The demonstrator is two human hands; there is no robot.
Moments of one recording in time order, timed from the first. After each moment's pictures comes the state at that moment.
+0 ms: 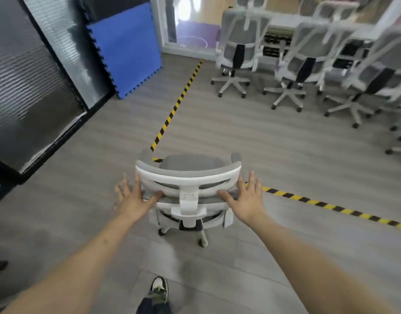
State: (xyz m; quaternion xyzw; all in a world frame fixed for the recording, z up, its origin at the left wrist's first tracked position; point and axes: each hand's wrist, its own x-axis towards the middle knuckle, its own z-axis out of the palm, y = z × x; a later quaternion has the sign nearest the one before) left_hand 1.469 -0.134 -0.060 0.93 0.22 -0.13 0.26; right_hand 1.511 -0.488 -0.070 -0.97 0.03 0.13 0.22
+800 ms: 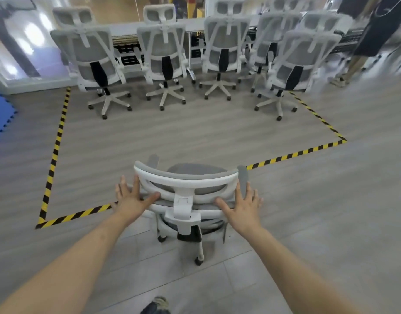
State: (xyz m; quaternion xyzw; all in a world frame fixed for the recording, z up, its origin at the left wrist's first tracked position) left_hand 1.576 -0.523 -0.048 0.94 -0.09 -0.23 0.21; right_hand 1.385 -0.823 -0.075 -0.91 0.33 0.03 0.25
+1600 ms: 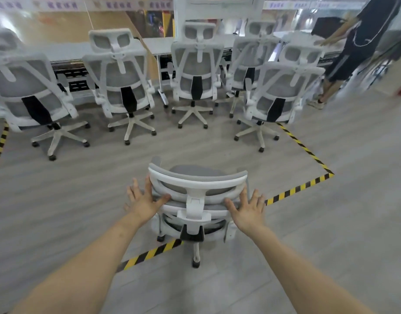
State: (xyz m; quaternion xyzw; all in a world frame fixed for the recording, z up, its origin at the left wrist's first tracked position) left_hand 1.949 -0.952 -0.046 0.92 -0.16 -0.27 0.23; right_hand 1.739 -1.216 -0.058 -0.87 0.41 0.05 0.28
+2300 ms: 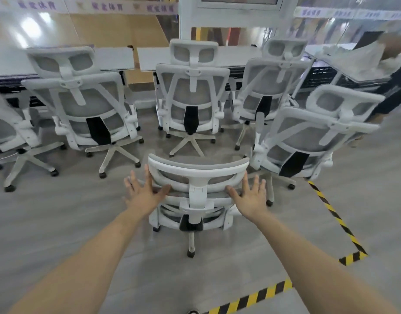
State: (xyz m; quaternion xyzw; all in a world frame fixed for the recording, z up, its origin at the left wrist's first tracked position) left_hand 2.349 -1.447 -0.050 0.93 -0.08 -0.21 0.28; right_hand 2.194 -1.748 -0.052 -0.91 0.33 0.07 0.25
